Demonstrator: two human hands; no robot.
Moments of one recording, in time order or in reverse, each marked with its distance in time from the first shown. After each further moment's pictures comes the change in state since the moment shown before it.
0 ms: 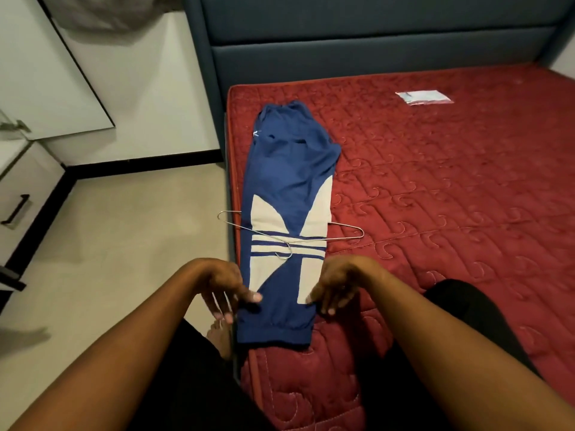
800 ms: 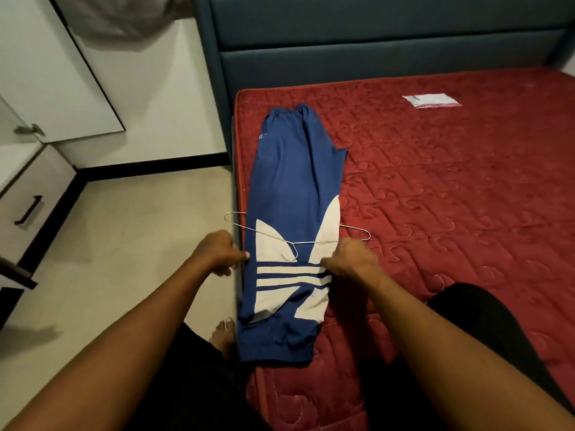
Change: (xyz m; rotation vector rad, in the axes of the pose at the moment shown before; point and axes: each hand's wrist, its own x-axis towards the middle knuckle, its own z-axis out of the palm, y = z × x) left_hand 0.022 -0.006 -0.031 -0.002 0.711 0.171; right_hand 0.011 0.004 -0.007 -0.087 0.870 -0.084
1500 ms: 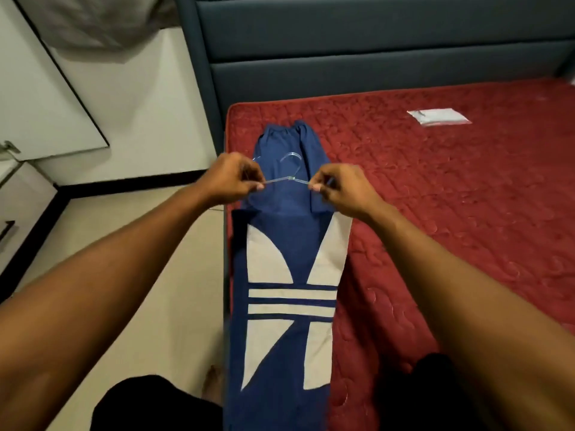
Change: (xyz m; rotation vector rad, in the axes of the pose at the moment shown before) left_hand 0.133 0.144 -0.144 0.068 0.303 0.713; right_hand 0.162 -0.077 -0.158 0.202 0.363 -0.695
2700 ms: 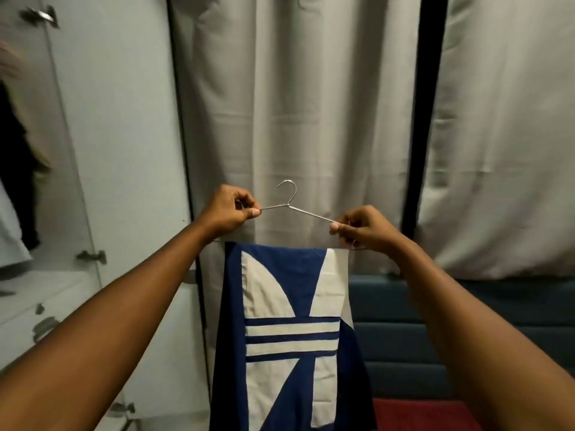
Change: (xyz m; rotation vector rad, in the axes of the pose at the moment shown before) left_hand 0.250 -0.066 -0.836 -0.031 0.636 0.057; right_hand 0.647 -0.523 -0.305 0.305 0.014 -0.319
